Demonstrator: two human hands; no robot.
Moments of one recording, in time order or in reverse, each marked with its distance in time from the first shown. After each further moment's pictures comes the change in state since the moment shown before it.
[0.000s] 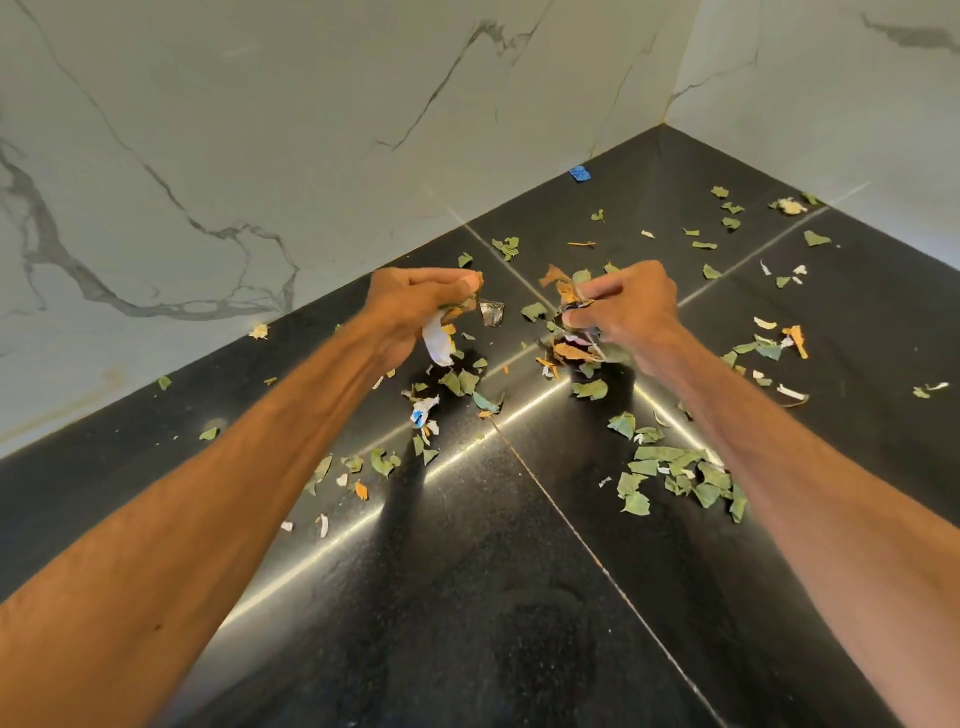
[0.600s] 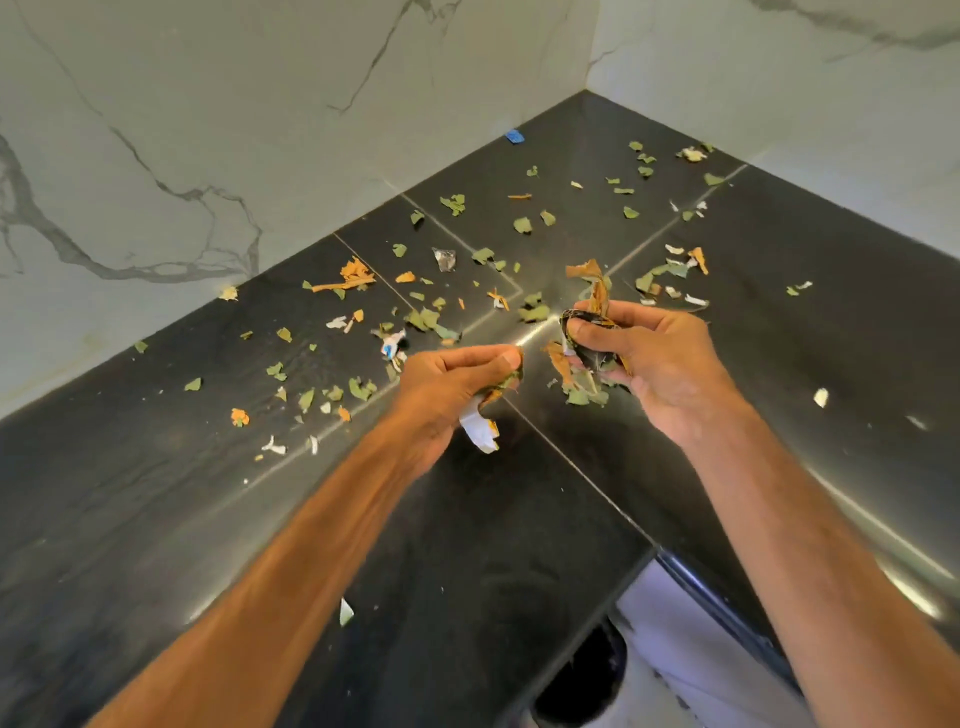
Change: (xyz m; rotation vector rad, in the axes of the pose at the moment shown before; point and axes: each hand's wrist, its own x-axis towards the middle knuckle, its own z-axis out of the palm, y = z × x) left_hand -0.175 -0.054 0.044 -0.214 -0.244 -0.181; right_hand -0.188 0.020 -0.061 0.650 -0.066 0.195
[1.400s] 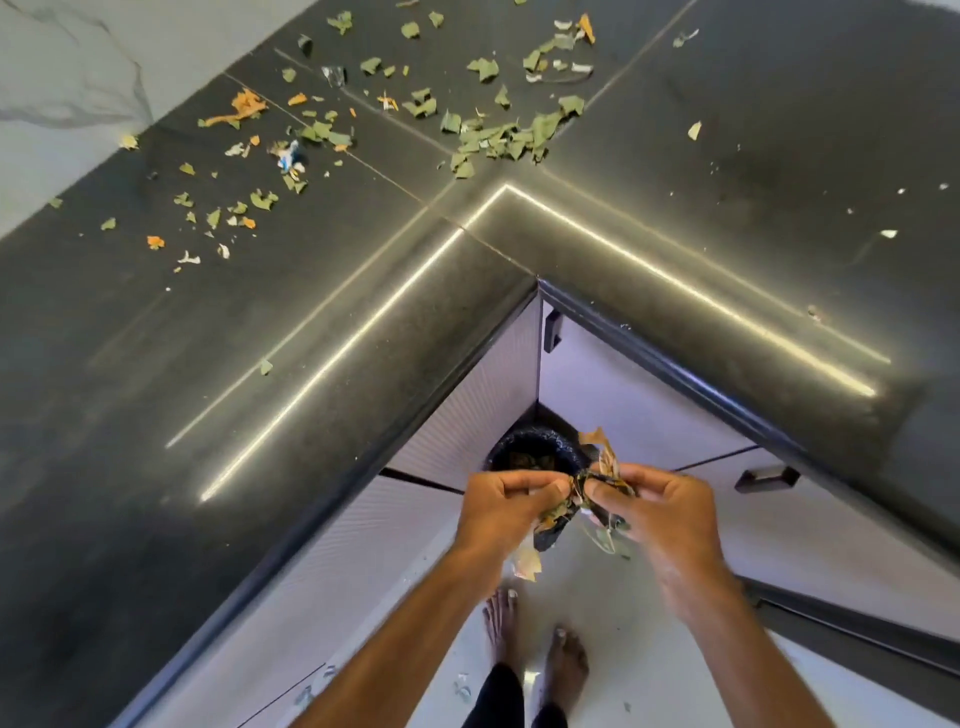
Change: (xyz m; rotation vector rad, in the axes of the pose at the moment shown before) left_hand -0.216 -0.291 0.080 0.202 -0.005 -0.328; right_hand -0.267 0.254 -0.154 -0.095 0.341 0.255
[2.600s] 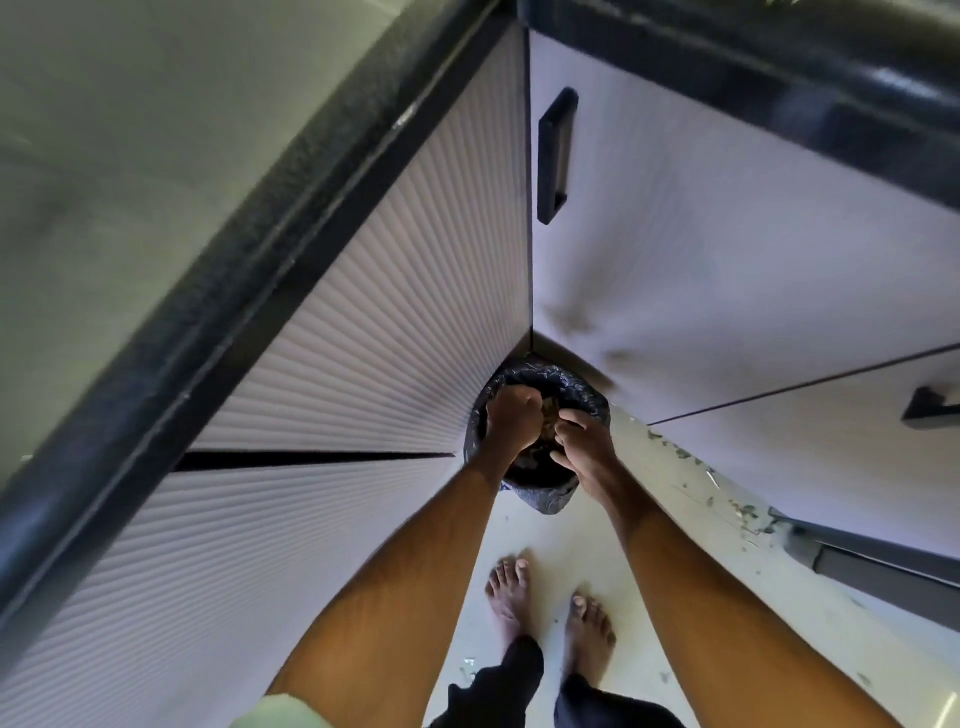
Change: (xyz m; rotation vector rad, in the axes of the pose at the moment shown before) left_hand 0.282 -0.158 0.005 0.907 0.083 0.117; right_hand 0.263 0.271 0.082 -0.033 0.027 0.350
